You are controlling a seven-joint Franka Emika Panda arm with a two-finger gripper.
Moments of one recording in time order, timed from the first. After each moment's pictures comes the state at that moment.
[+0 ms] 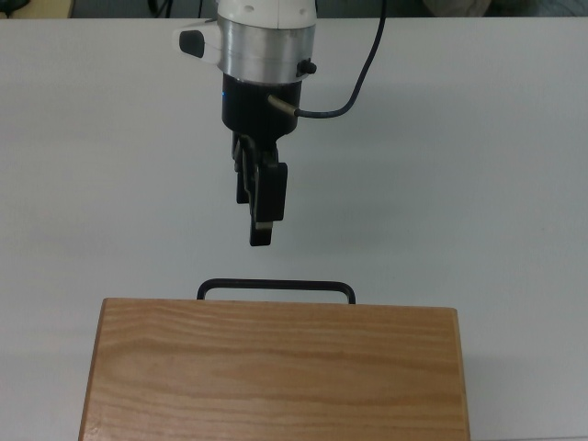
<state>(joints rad) 0.01 0.33 0.12 -1.48 -0.24 2.39 1.57</state>
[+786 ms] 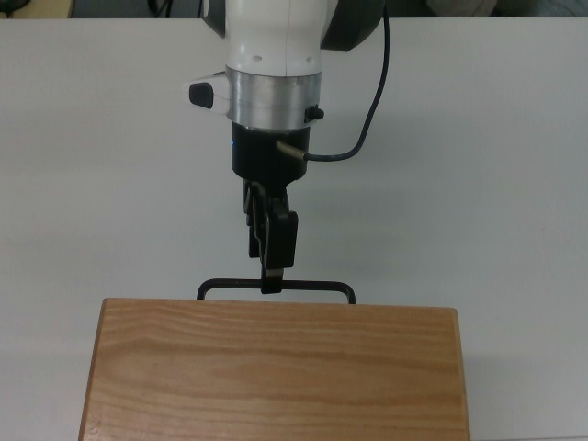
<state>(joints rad) 0.02 0.46 0.13 -1.37 -0.26 2.49 1.58</state>
